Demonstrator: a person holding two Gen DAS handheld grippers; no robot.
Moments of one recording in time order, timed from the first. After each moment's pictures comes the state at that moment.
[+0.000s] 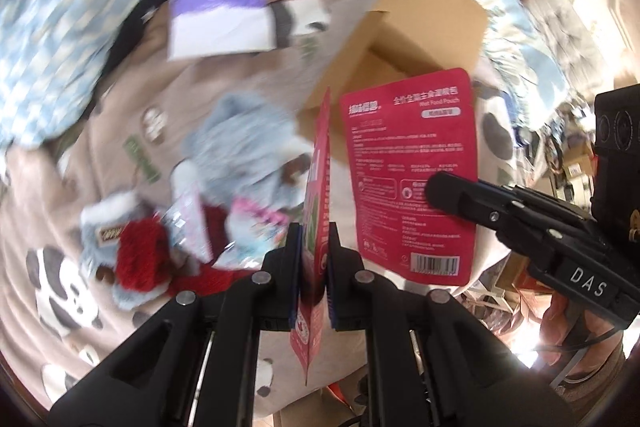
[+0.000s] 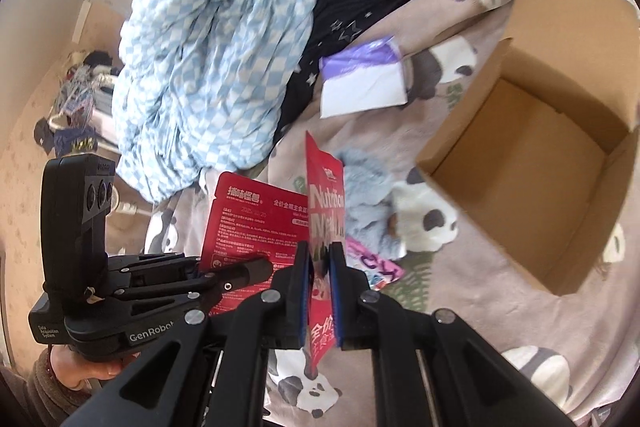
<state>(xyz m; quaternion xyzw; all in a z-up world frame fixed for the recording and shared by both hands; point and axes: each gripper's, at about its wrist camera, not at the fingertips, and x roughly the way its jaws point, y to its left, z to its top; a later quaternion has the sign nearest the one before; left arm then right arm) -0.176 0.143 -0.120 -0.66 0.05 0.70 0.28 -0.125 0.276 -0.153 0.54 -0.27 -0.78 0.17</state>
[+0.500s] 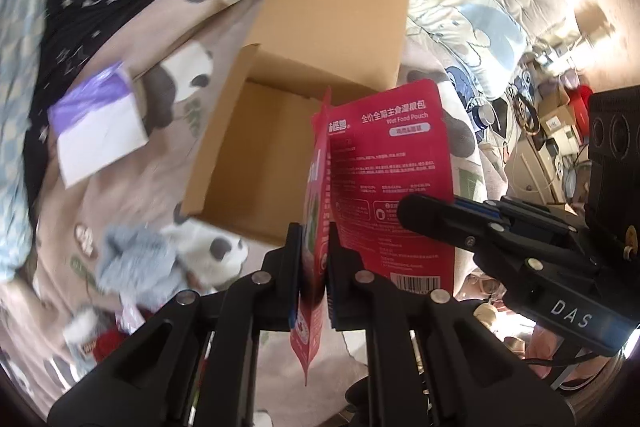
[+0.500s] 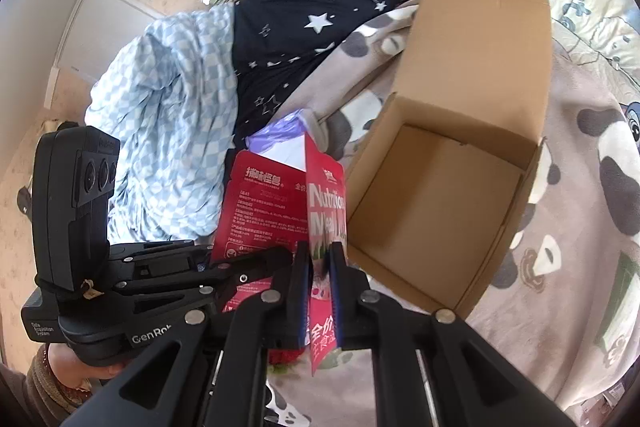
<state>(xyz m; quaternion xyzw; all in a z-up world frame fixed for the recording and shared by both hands) -0.212 0.298 -0.125 -0.62 0.12 0.68 0.37 -0.127 0.399 -0.151 0.49 -0.32 -0.80 0.07</state>
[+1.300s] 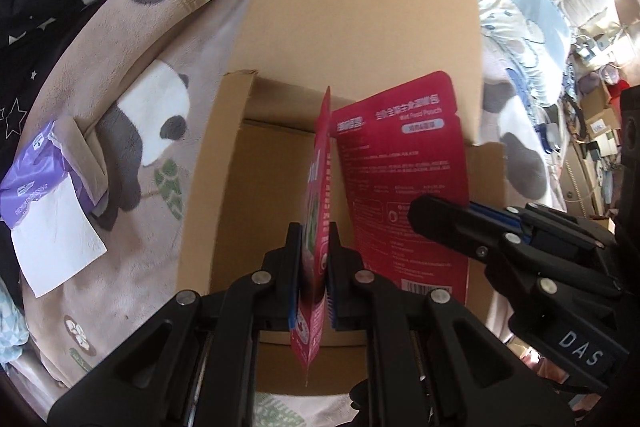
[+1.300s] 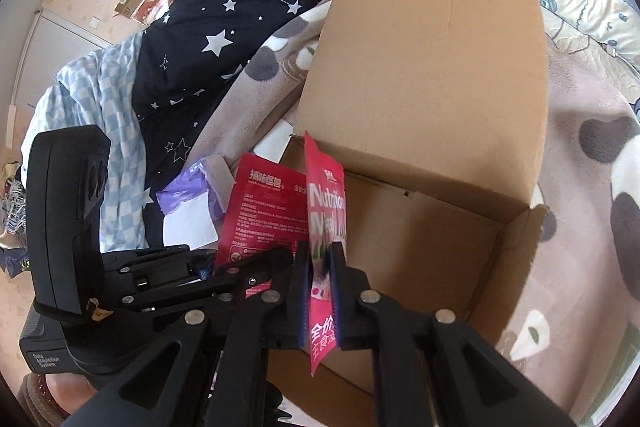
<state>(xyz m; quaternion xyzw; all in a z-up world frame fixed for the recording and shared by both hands) -0.299 0.375 -0.246 -0.63 0.15 0.68 0.33 -0.214 0.466 -0.261 0.50 -0.33 -0.80 0.00</state>
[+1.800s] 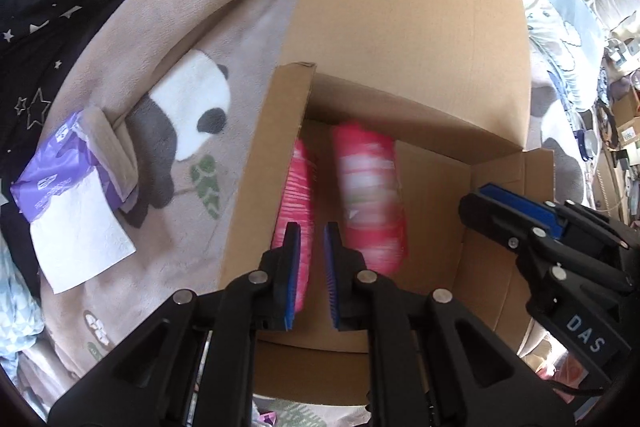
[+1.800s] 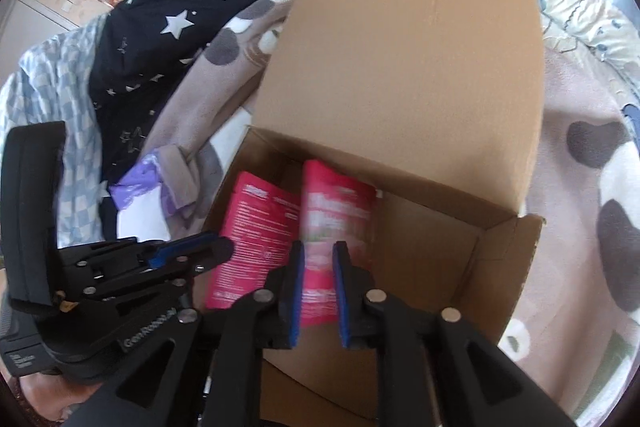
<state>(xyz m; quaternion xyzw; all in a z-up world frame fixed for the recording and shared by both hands) -0.315 0.368 -0.258 -0.64 0.17 0.70 0.26 -0.225 0.466 -0.284 0.54 -0.29 -0.79 -0.05</state>
